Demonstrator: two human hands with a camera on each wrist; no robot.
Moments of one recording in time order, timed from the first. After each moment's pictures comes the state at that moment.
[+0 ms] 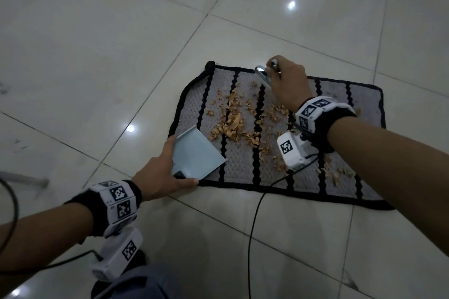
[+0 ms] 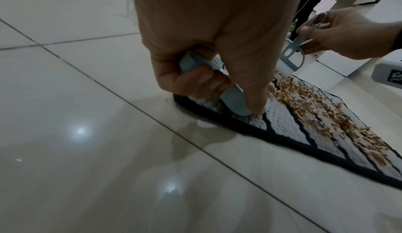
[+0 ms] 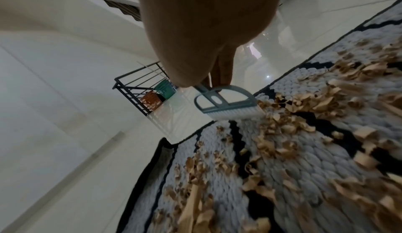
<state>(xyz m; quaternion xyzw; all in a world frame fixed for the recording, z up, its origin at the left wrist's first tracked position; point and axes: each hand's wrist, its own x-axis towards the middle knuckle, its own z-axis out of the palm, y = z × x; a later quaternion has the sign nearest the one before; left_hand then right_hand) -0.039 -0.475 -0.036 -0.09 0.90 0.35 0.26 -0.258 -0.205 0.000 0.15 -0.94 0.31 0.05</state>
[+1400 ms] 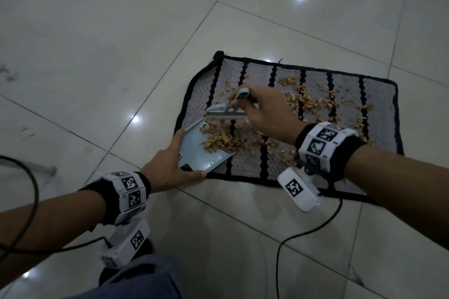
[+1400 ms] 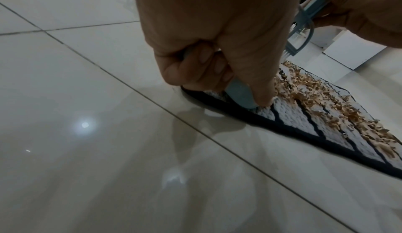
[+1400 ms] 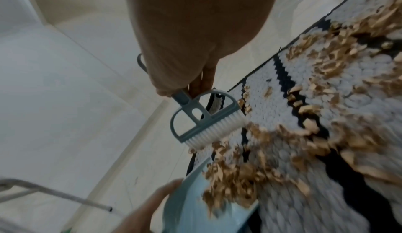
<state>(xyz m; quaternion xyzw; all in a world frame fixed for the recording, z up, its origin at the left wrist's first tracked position) -0.037 -0.480 -0.053 -0.09 0.90 0.35 0.25 -0.174 -0.250 0.002 0.31 -0.84 0.43 -0.06</state>
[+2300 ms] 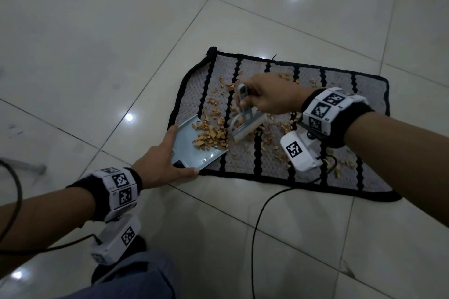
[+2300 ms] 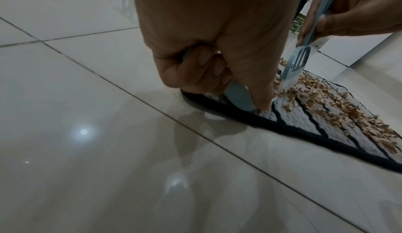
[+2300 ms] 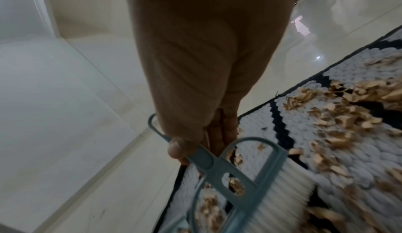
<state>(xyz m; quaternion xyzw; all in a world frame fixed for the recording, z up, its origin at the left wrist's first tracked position) -0.039 -0.477 -0.042 -0.09 0.90 0.34 0.26 -0.224 -0.231 0.022 0.40 -0.85 0.23 -0.24</state>
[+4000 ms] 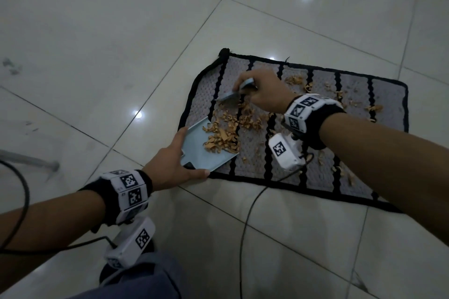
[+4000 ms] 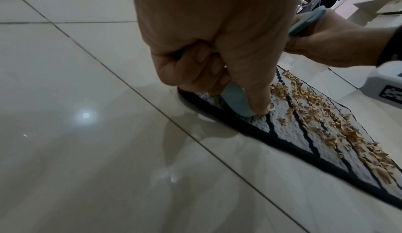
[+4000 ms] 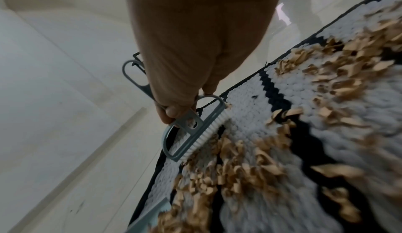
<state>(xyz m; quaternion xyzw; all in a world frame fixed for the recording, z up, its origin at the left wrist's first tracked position) -0.037 -0.480 -0.047 -0.11 0.89 0.38 0.25 -0.240 -0.264 -0.021 0.32 -0.87 0.34 -0.13</state>
